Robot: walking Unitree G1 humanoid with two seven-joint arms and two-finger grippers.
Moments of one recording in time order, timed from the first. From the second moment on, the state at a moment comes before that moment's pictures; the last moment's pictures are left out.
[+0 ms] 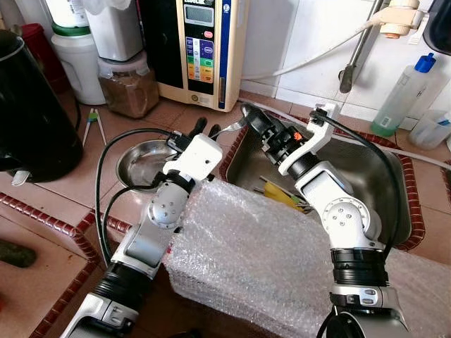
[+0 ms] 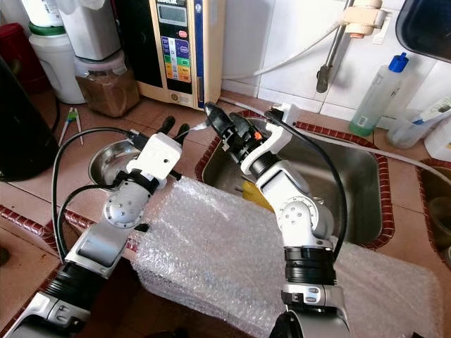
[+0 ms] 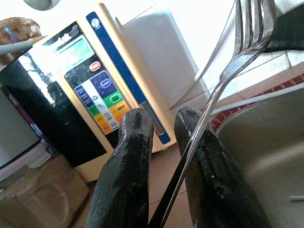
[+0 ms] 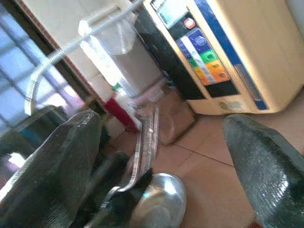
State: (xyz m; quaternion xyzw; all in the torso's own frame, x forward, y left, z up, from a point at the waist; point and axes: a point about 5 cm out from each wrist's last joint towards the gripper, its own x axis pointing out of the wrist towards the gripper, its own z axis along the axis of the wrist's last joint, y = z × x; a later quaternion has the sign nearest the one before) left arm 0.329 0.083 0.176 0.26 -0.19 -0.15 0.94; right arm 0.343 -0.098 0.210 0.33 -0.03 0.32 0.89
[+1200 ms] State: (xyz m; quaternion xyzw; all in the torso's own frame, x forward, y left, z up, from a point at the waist) left arm 0.331 0.076 0.168 0.29 -0.20 -0.12 0.93; right arm 0.354 -0.082 0.223 0.23 0.03 0.27 0.93
